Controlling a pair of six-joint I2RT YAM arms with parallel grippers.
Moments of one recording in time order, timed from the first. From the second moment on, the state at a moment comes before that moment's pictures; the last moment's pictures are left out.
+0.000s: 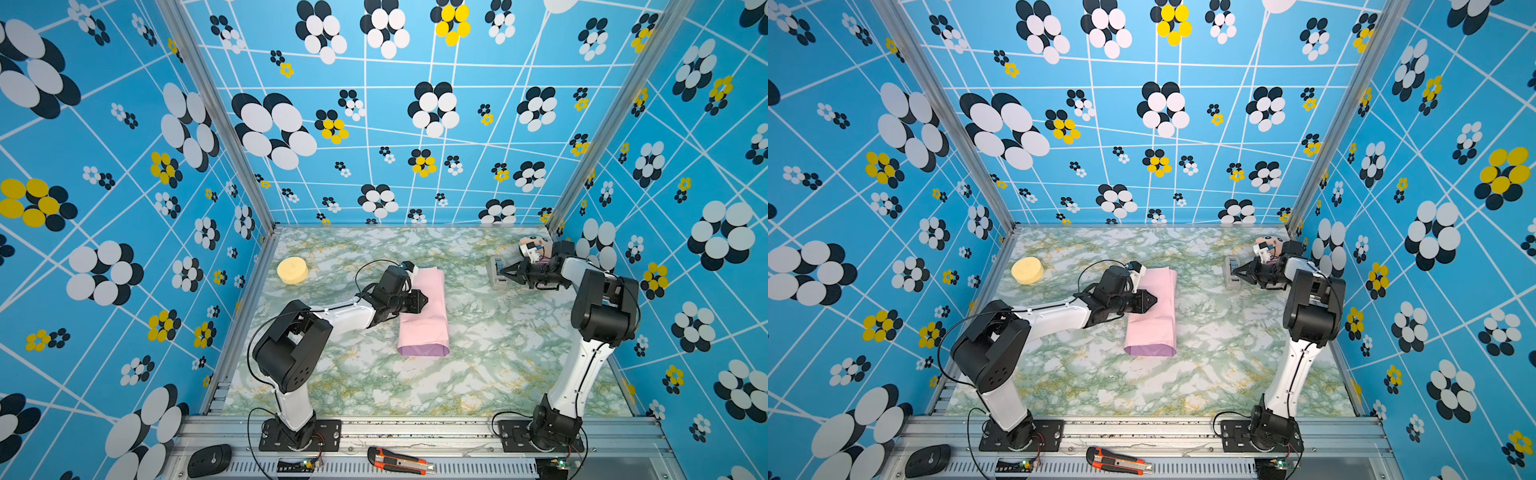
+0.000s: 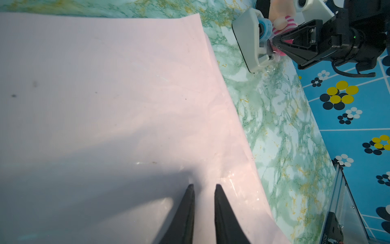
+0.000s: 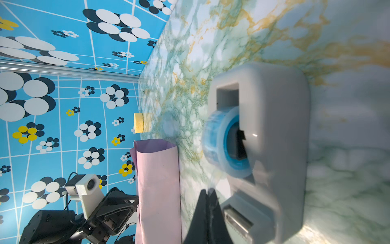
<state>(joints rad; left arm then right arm) -0.65 1.78 1.01 0.11 0.31 -0.55 -0.30 2.11 1.47 -0.55 -0.99 0.13</state>
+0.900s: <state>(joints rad) -0.65 1.78 1.01 0.11 0.31 -0.55 -0.32 2.05 1.35 -0.58 -0.89 0.23</state>
